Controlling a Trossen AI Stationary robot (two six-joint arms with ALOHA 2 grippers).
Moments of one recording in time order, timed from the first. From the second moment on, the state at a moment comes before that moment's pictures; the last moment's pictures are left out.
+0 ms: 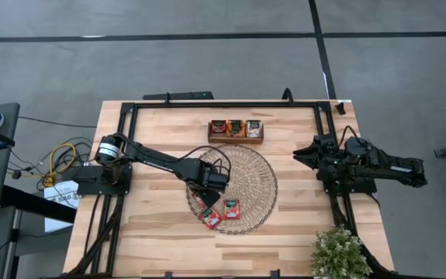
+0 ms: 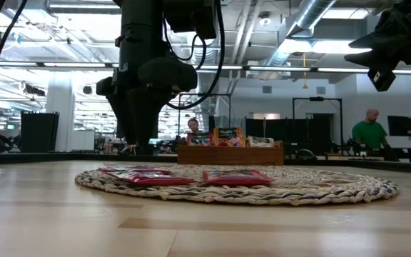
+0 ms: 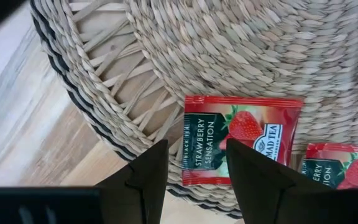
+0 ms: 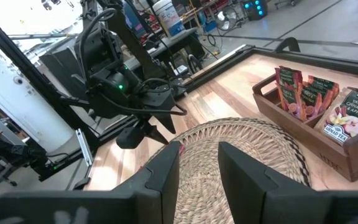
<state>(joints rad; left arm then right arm) -0.15 1.93 1.41 -1.02 -0.10 -0.93 -0.09 0.01 0.26 -0.37 0.00 0.47</state>
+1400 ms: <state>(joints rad) -0.18 1.96 1.40 -1.02 -0.12 -1.00 -0.09 0.01 0.26 -0.37 0.00 0.47</state>
